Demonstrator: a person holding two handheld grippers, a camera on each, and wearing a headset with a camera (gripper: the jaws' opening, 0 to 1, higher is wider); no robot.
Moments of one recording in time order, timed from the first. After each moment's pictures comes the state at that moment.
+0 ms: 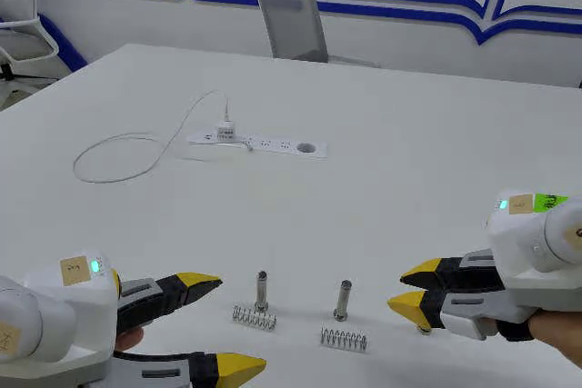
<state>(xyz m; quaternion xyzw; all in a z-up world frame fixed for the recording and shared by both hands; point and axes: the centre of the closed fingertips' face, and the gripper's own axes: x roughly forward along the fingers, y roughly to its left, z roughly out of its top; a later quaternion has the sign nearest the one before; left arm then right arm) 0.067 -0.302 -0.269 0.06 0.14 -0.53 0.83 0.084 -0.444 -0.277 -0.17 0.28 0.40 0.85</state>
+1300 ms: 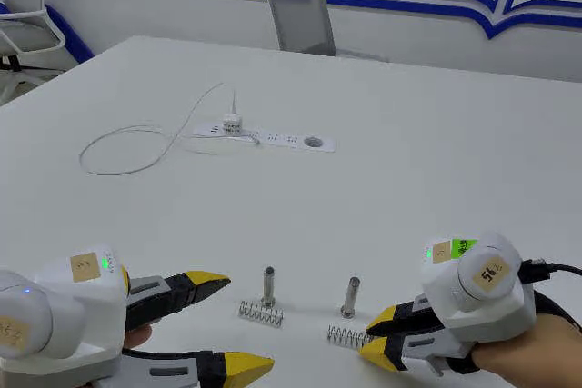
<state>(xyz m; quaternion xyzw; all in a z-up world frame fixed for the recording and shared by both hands) 0.066 -0.302 -0.274 0.06 0.14 -0.53 0.83 0.076 -0.419 -0.350 -0.21 0.34 0.47 0.79</state>
